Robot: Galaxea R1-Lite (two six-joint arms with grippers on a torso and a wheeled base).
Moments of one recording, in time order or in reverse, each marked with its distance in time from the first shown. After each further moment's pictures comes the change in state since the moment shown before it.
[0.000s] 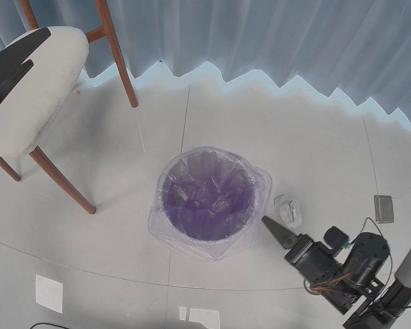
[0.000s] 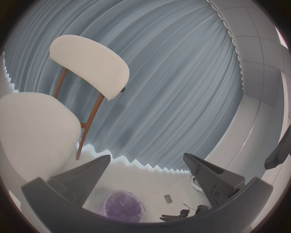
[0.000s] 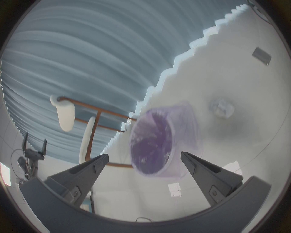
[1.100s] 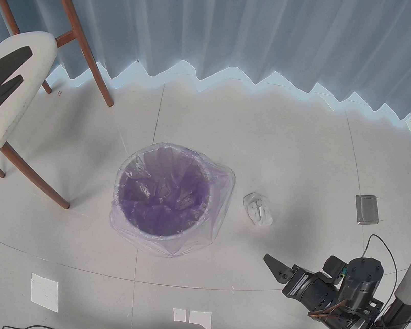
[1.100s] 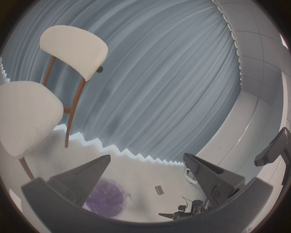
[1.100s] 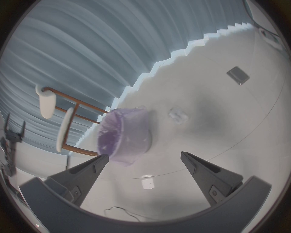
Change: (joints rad) left arm 0.064 -0.110 -0.004 0.189 -0.125 -0.030; right arm 0.049 -0.032 0.167 0.080 -0.179 -0.114
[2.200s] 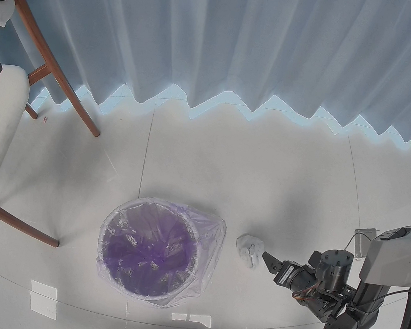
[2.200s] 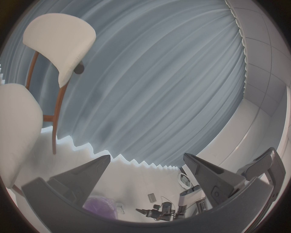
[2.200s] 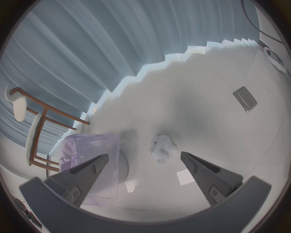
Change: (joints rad) left arm 0.021 -0.127 -0.136 0.266 -0.074 -0.079; right arm -0.127 0.274 -0.187 0.010 -0.023 -0.107
